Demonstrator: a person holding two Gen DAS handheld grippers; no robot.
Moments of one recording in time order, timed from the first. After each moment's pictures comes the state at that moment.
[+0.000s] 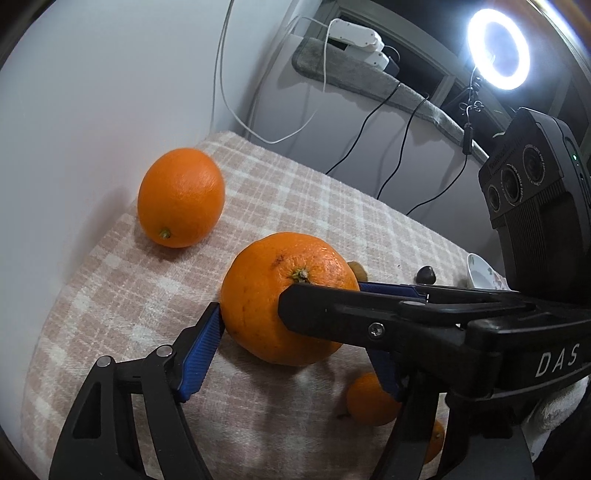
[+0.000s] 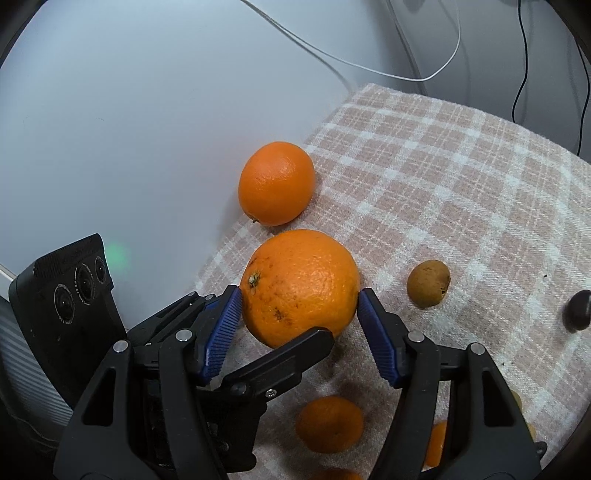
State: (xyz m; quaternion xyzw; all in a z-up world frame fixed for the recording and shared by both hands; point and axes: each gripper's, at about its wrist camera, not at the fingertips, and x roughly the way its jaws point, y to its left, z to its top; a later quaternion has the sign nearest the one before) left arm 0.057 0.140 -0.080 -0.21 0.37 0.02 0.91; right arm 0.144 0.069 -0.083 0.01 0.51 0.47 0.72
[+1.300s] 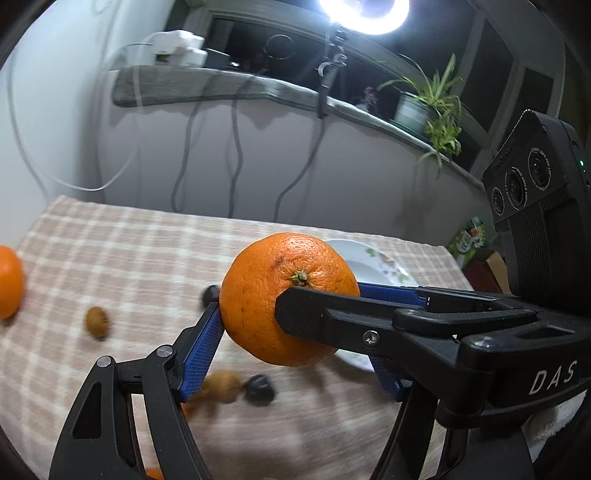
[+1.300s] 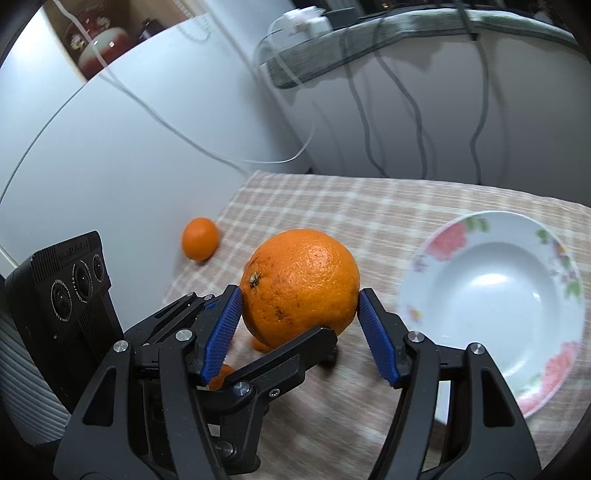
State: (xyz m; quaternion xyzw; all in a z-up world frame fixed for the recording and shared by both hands) left arm 0.110 -0.042 -0.029 -0.12 0.35 -0.12 0.92; right arm 0.143 -0.152 -0.016 0.08 0.44 0.36 0.82
